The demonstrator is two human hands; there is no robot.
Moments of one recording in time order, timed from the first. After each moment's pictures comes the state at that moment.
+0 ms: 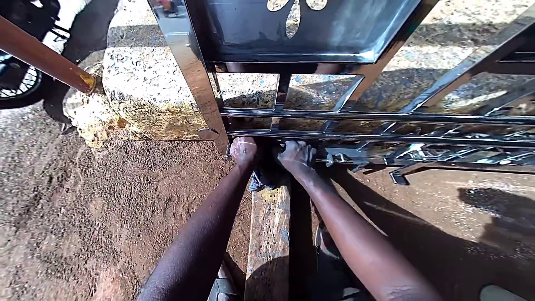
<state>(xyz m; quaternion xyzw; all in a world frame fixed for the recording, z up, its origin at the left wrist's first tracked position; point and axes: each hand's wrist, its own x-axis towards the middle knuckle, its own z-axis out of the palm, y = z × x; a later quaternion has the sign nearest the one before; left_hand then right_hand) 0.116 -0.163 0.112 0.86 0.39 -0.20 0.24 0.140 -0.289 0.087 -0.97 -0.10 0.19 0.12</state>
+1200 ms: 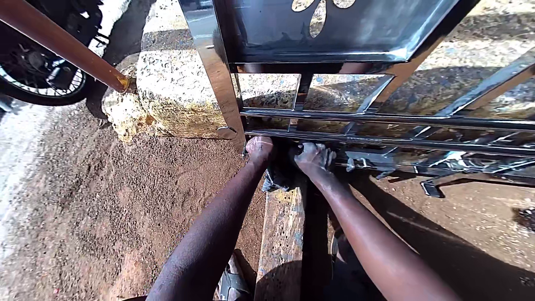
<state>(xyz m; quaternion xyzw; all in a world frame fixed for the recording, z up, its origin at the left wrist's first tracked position) 0.117 -0.153 0.108 0.89 0.32 -0.25 0.20 0.136 -0.292 0.068 -0.98 -0.11 0.11 0.15</state>
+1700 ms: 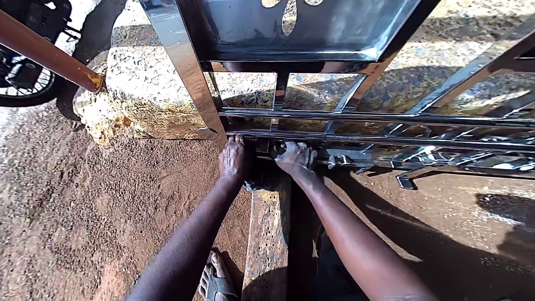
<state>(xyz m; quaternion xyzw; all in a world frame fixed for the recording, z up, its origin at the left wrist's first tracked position) 0.073 -0.152 0.104 0.94 0.29 -0.10 0.17 0.137 -0.294 0.071 -0.97 -0.11 0.16 0.15</state>
